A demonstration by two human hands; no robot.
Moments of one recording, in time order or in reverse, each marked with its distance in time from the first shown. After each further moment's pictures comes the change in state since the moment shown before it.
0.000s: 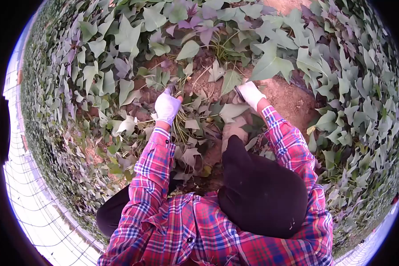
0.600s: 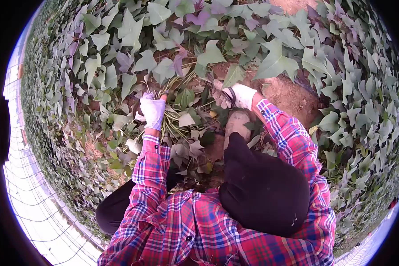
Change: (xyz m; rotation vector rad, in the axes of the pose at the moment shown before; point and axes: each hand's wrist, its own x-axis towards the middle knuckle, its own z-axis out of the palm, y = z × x) left_hand -0.014 -0.057 -0.007 -0.088 0.471 0.033; right_hand -0.046 -0.025 0.218 -0.855 -0.077 0.188
